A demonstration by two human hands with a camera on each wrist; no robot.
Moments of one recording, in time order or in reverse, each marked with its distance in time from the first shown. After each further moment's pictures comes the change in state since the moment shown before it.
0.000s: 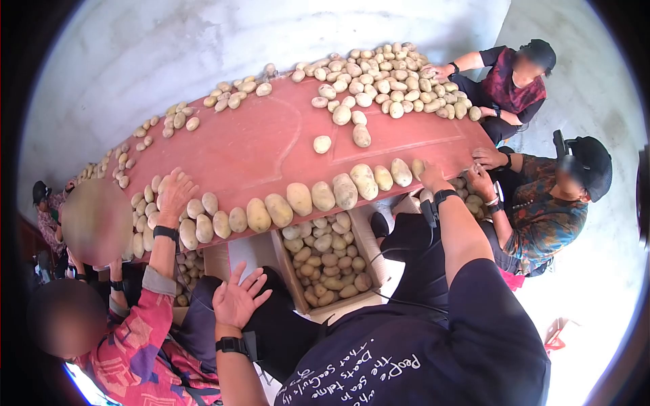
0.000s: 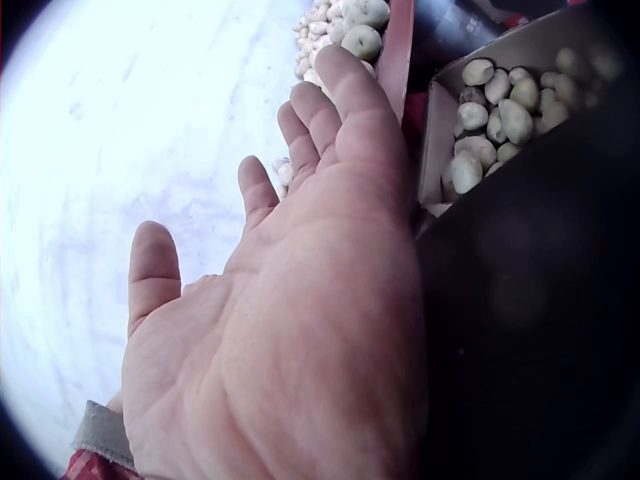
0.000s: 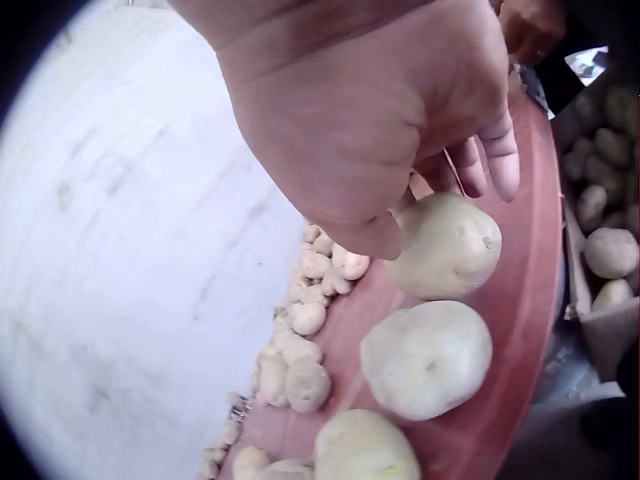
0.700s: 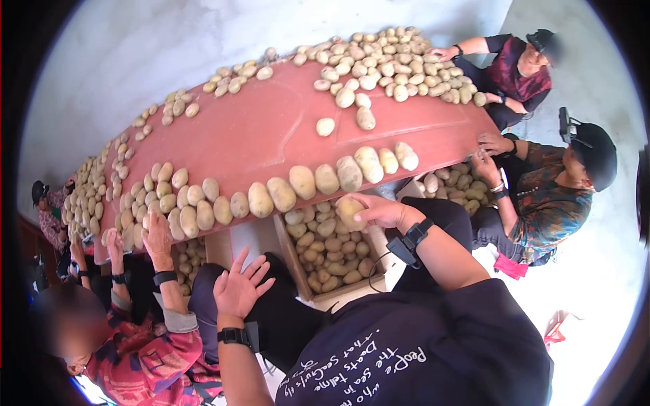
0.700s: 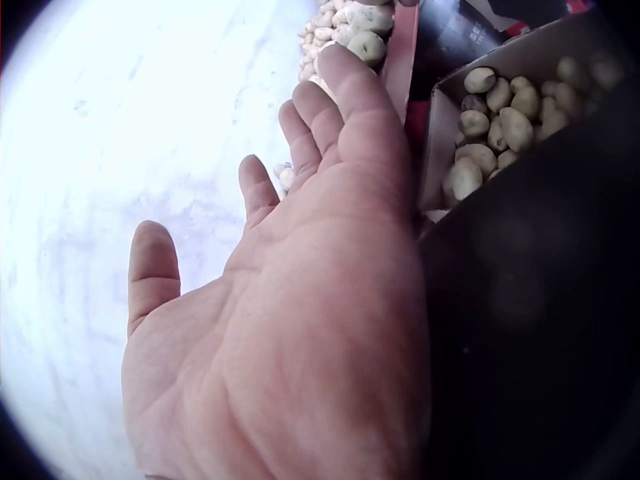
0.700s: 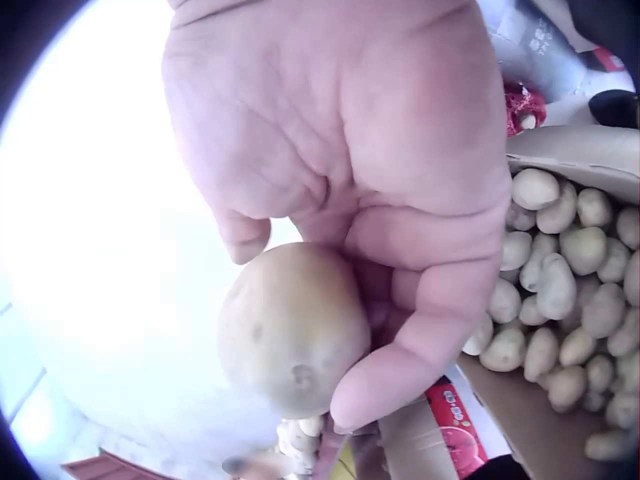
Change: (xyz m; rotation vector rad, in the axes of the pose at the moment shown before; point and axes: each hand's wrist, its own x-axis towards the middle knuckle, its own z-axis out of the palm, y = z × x) left_hand -0.002 0.000 0.000 -0.013 -0.040 -0.010; right_hand -0.162 -0.146 -0.031 1.378 -1.250 -0.383
